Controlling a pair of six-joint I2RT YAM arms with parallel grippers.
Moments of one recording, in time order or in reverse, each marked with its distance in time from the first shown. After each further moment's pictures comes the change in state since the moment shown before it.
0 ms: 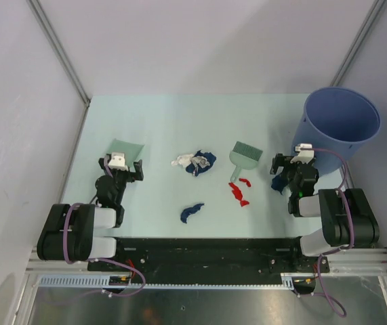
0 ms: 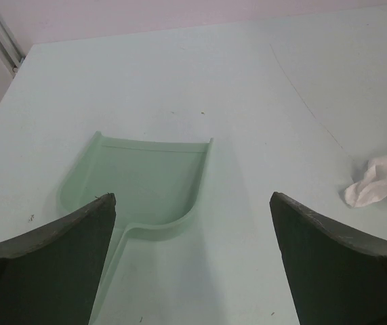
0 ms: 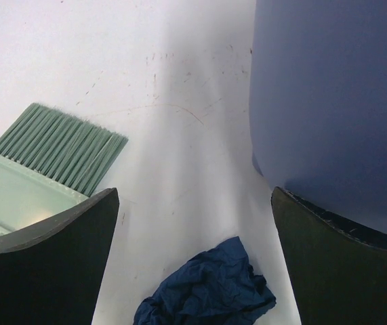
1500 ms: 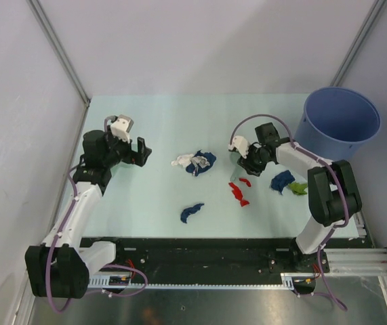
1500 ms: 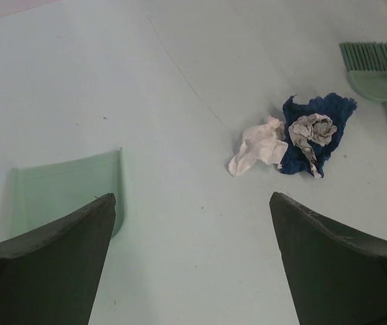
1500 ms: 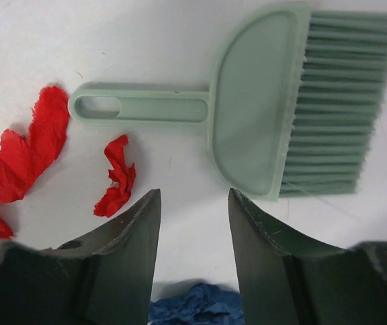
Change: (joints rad) left arm -0.021 -0.283 0.673 -1.326 0.336 0.074; right arm 0.289 0.216 0.836 -1.522 -0.353 -0.887
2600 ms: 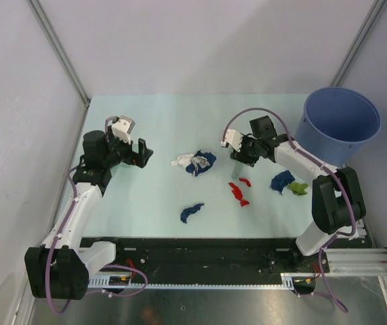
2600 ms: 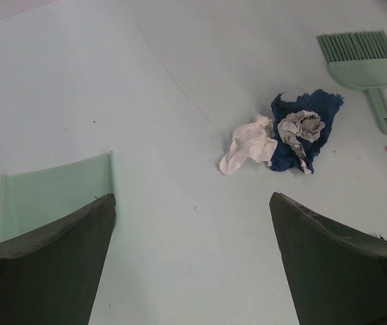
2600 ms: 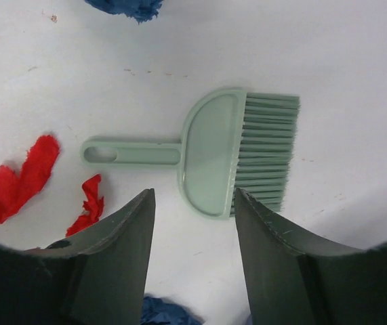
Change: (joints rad) left arm -0.005 -0.009 -0.002 -0.014 0.037 0.011; right arm 0.074 -0.058 0.065 0.038 0.019 -0.109
